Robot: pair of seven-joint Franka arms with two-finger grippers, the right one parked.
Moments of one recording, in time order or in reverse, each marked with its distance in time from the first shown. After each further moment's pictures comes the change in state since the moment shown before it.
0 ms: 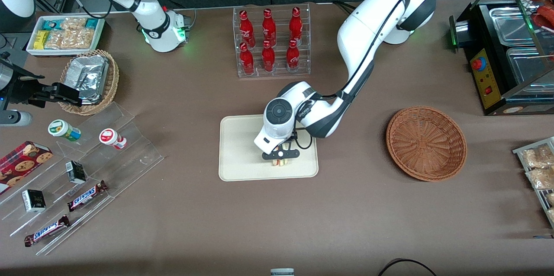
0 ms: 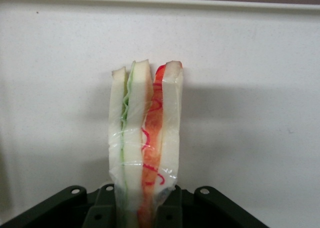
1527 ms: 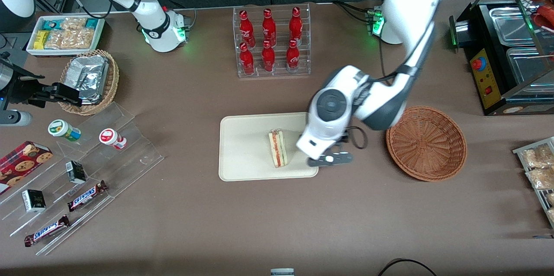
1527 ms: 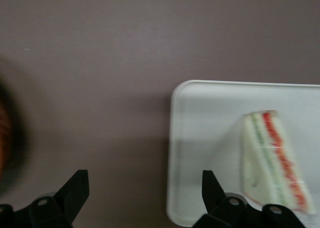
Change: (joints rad) arm 0.243 -0.373 0.013 -0.238 -0.002 -0.187 0.207
